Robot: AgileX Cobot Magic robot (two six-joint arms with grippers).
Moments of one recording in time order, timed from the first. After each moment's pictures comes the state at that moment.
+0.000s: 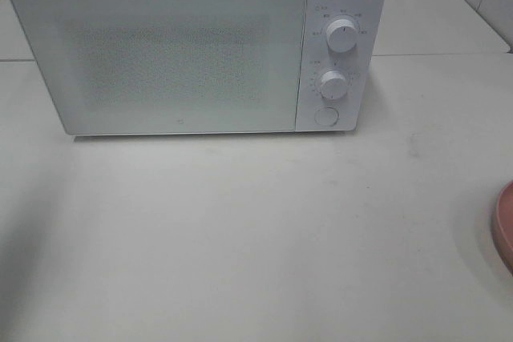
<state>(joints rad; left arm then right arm) 0.00 1.03 -0.85 -0.11 0.92 0.05 0.15 0.00 -0.51 -0.10 1.04 0.13</state>
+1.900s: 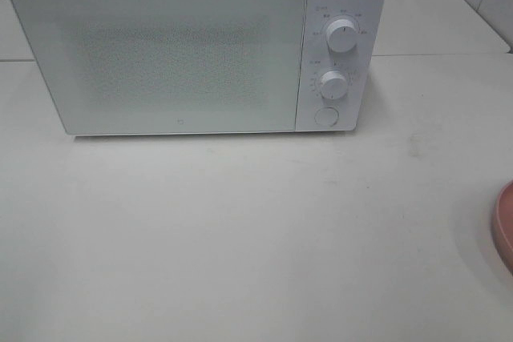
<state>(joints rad) 0.00 0.00 -0.50 -0.02 1.04 0.08 0.15 0.00 -0.51 -0.10 1.04 0.13</state>
